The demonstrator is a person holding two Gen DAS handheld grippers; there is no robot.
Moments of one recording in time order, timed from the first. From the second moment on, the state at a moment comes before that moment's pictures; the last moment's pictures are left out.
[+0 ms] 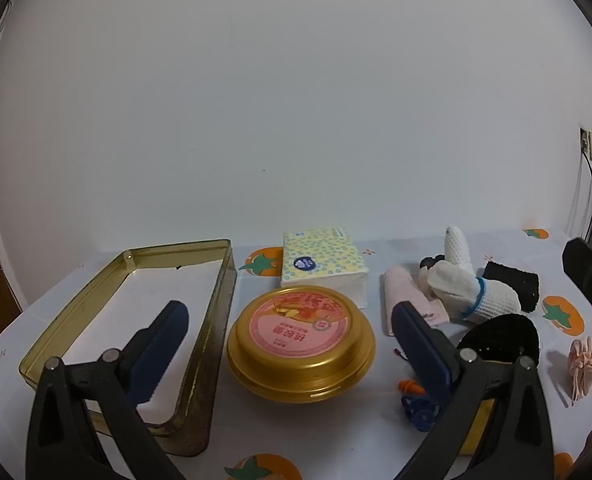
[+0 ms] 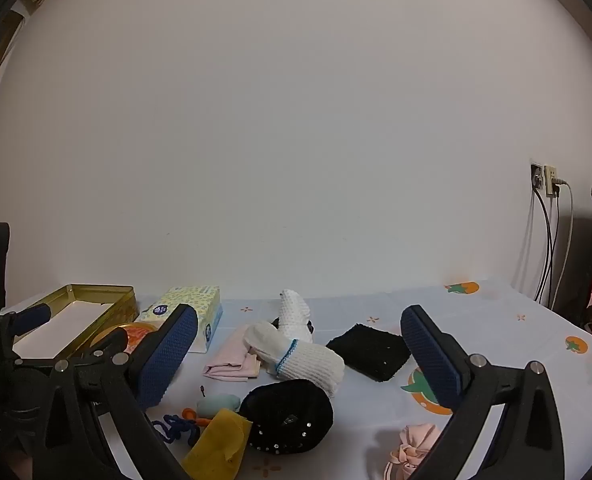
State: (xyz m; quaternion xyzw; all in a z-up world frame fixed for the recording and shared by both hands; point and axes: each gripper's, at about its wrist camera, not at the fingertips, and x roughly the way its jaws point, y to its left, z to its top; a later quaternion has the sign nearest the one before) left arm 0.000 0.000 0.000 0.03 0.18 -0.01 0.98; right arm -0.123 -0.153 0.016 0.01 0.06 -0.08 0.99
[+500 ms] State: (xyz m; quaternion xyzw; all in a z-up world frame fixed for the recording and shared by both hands) left arm 0.003 0.004 -0.002 0.02 0.20 -0.01 0.98; right arm -0.123 -0.154 0.016 0.02 0.06 -0.08 0.99
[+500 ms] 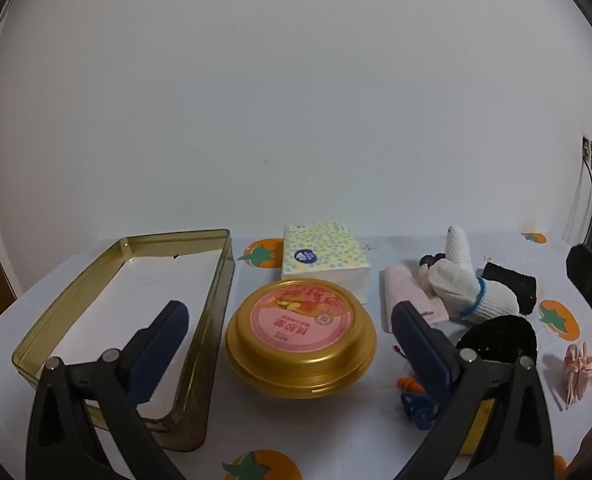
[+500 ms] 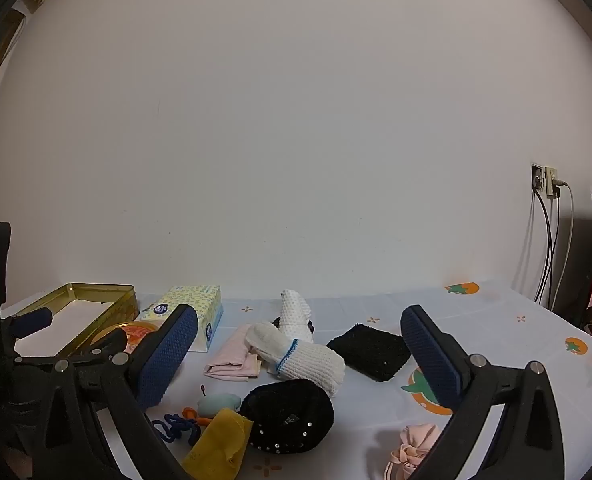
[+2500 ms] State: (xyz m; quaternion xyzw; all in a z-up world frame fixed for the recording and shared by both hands) left arm 0.004 0.006 -0.002 0.02 0.20 -0.01 0.98; right arm -0.122 -0.155 0.012 0.02 0.07 -0.09 0.99
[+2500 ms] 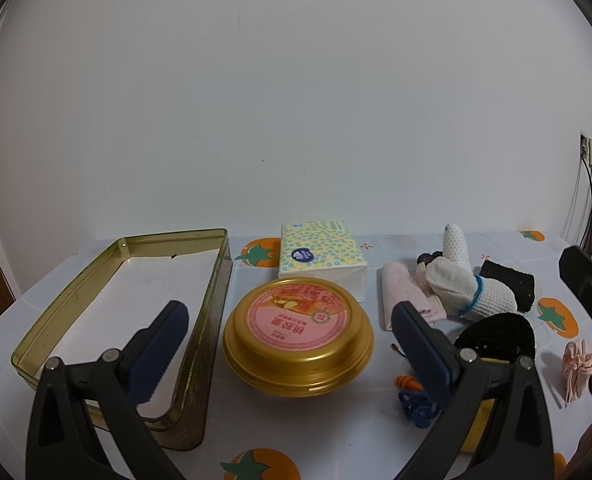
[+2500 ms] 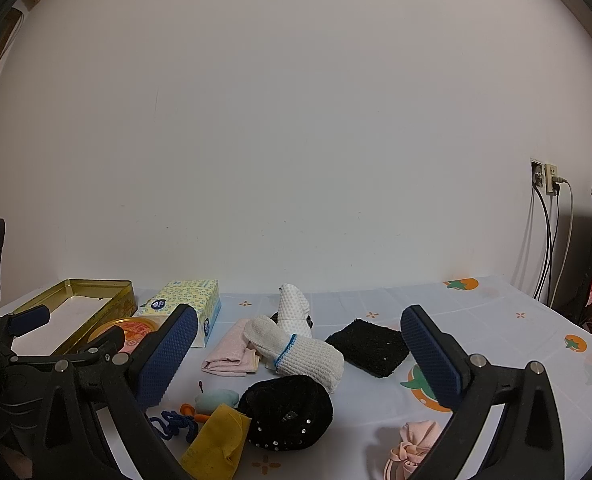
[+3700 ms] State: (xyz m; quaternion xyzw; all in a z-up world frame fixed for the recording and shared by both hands) left arm -0.010 -0.004 -0.004 0.03 0.18 -0.02 0.98; right arm -0.128 -0.170 0.015 0.02 0.07 -0.12 0.99
